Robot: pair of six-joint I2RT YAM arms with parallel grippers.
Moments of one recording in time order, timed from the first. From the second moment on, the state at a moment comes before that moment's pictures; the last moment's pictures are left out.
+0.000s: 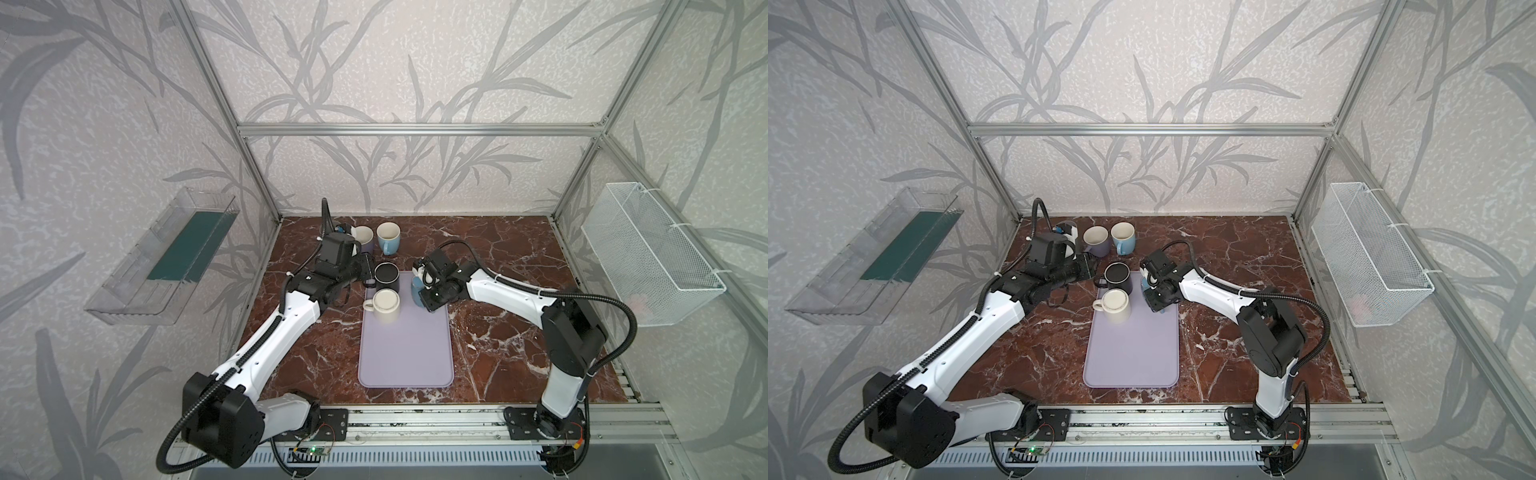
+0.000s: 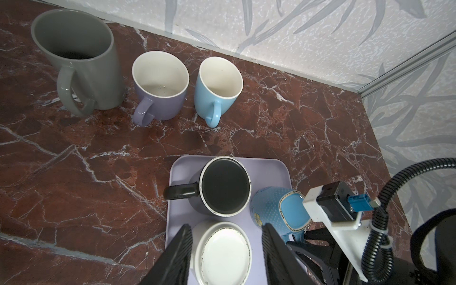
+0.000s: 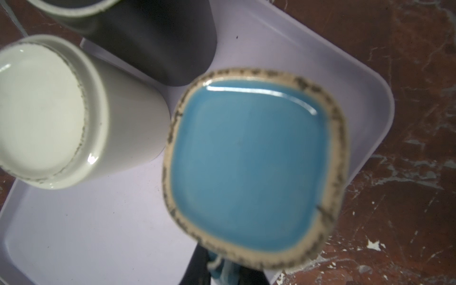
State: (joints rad) left arm -0.37 1.25 1.07 -0.47 0.01 -0.49; right arm 0.72 1.83 1.34 -0.64 -0.05 0.17
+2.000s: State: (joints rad) left arm -0.37 1.24 1.04 -0.46 0.02 -0.49; right arm 0.77 1.97 1.47 -0.77 0.21 0.34
